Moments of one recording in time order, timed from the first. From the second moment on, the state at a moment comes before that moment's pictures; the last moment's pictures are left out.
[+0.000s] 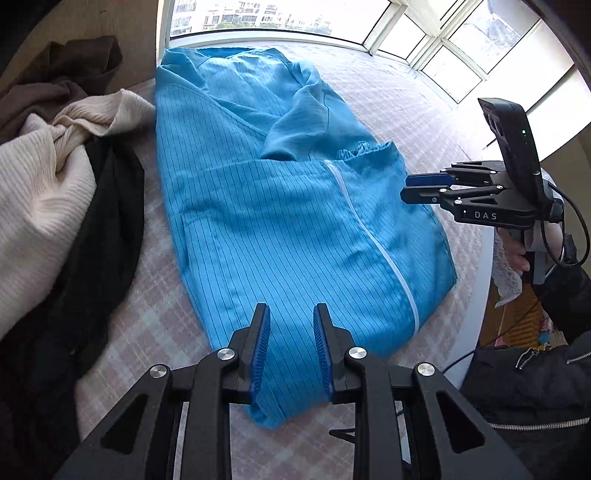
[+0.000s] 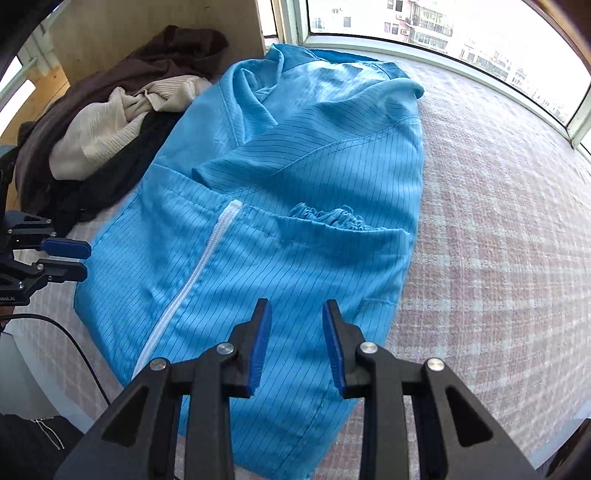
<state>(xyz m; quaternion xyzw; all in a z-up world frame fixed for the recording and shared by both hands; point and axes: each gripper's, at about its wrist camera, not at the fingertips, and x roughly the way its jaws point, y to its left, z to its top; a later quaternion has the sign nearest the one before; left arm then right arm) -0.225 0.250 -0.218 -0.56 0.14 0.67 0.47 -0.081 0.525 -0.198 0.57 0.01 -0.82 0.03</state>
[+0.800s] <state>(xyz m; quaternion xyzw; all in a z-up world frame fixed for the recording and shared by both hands) -0.191 0.310 -0.241 -0.55 0.20 0.66 0.48 -0.051 0.468 -0.228 0.61 0.01 -0.79 0.03</state>
